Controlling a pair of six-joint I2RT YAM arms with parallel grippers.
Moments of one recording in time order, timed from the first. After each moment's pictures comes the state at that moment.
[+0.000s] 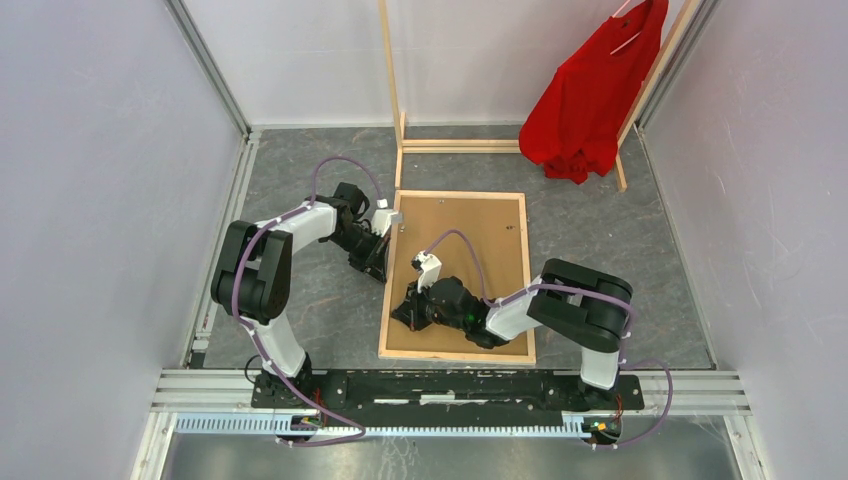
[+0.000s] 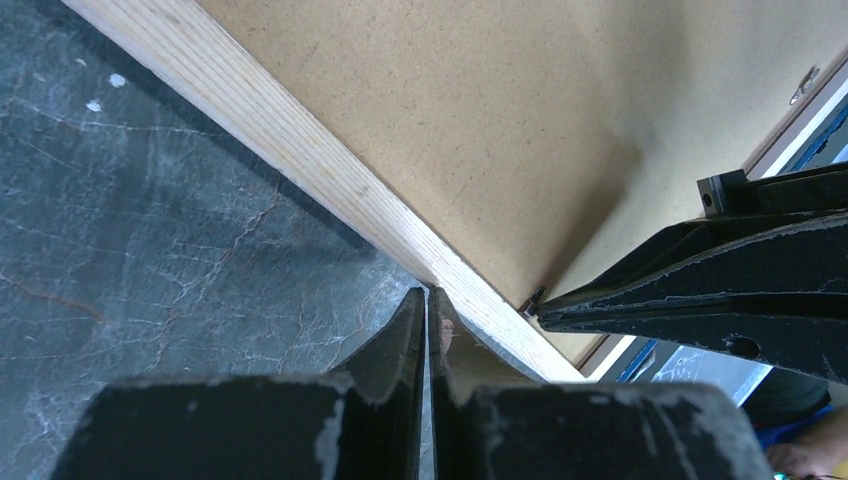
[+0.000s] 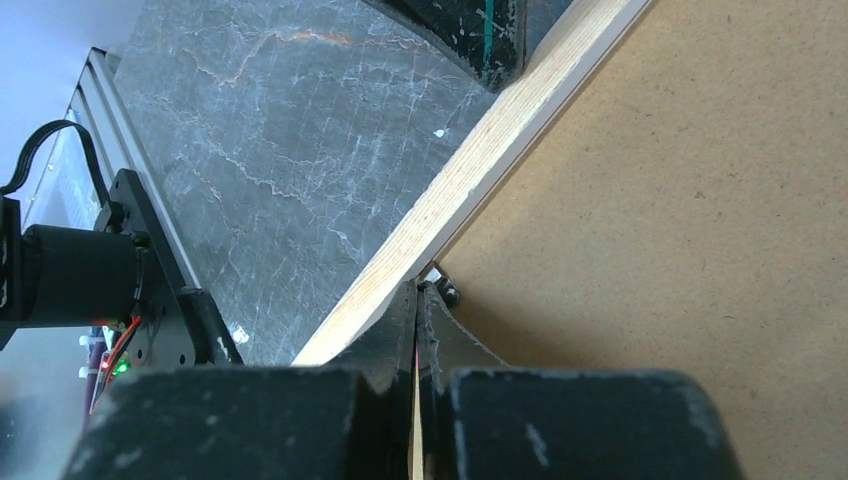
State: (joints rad) left arm -0.28 1.79 1.07 -0.75 0.62 0.33; right arm 1.13 1.86 0.64 0.82 0.04 0.68
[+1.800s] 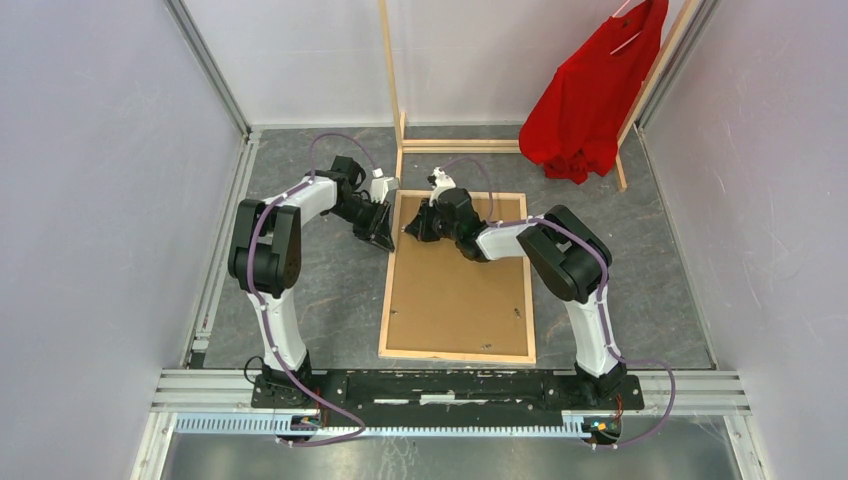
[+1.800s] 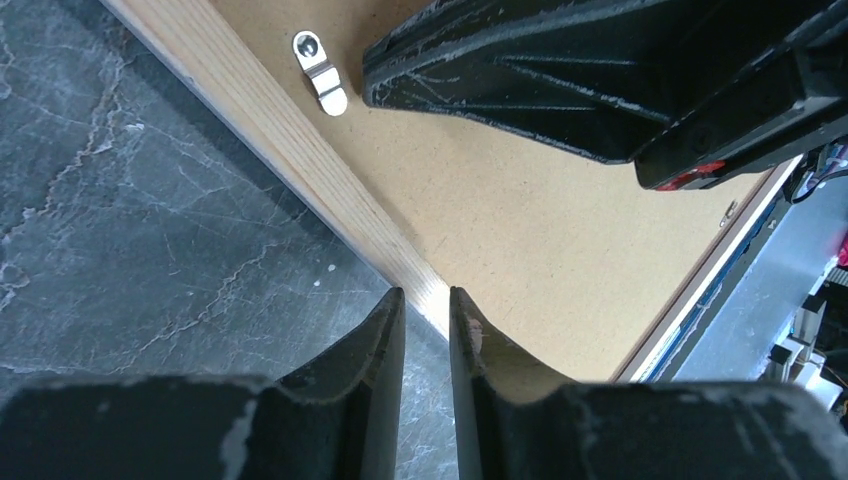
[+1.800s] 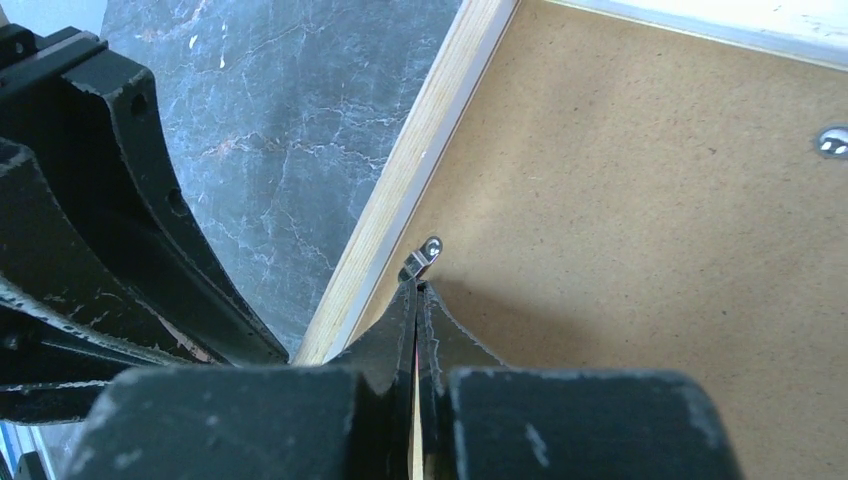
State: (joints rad) left arm -0.21 1.99 1.35 -0.74 0.72 0.26; right arm 0.69 2.13 1.17 0.51 -0.16 0.57
